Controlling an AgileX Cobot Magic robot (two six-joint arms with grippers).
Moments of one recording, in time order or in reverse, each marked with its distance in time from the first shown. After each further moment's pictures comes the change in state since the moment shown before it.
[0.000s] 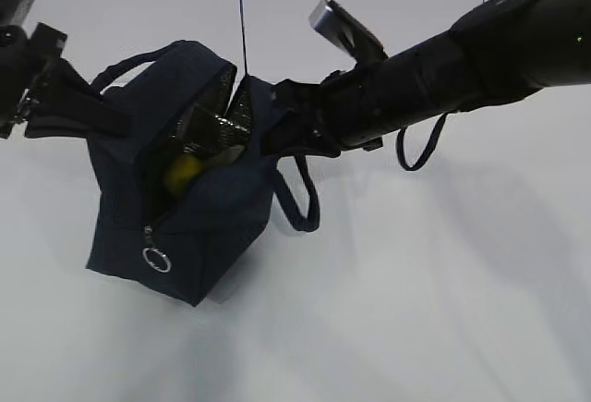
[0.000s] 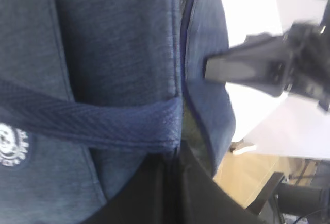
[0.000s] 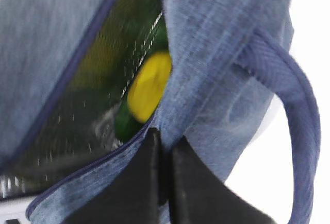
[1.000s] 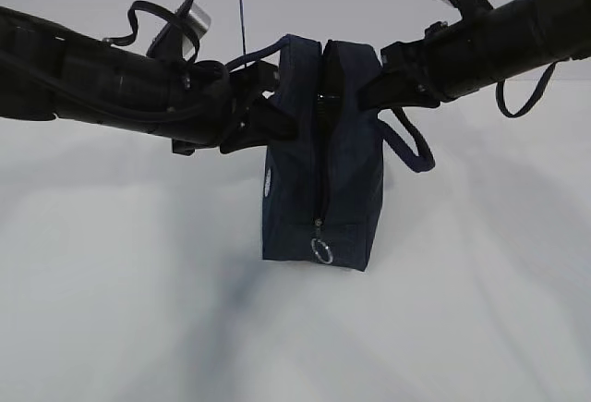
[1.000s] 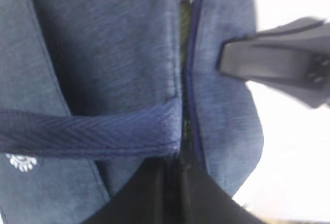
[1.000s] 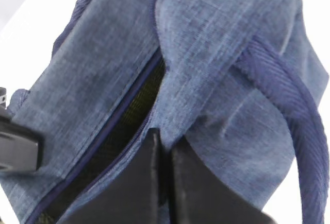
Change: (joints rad) left arm -0.456 0.177 0.000 -0.528 -0.544 0.242; right arm -0.231 -0.062 -0.046 -0.167 0.104 -0.124
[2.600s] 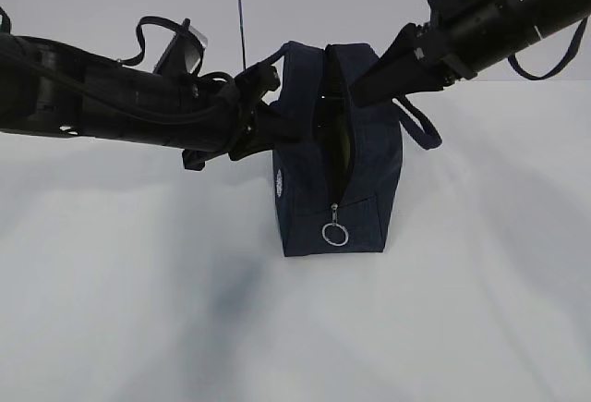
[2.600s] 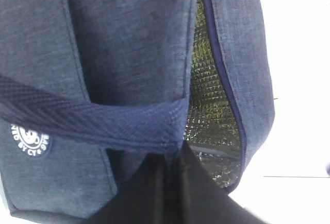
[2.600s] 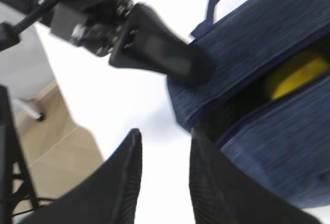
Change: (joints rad) left arm 0.018 0.083 -0.002 -0.200 0.008 0.059; right arm 0.000 -0.077 -0.080 -0.121 0.340 -0.145
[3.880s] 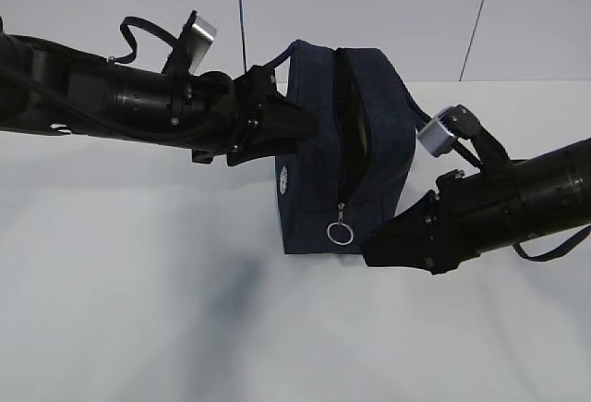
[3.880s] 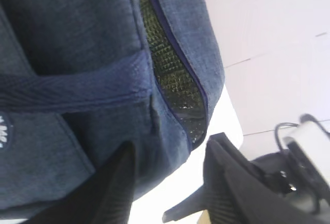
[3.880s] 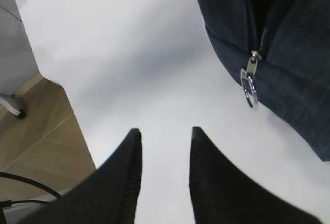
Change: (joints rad) left arm 0.027 0.002 0.000 0.031 0.185 0.124; right arm 0.000 -0.025 0.614 0.419 -0.276 -0.679
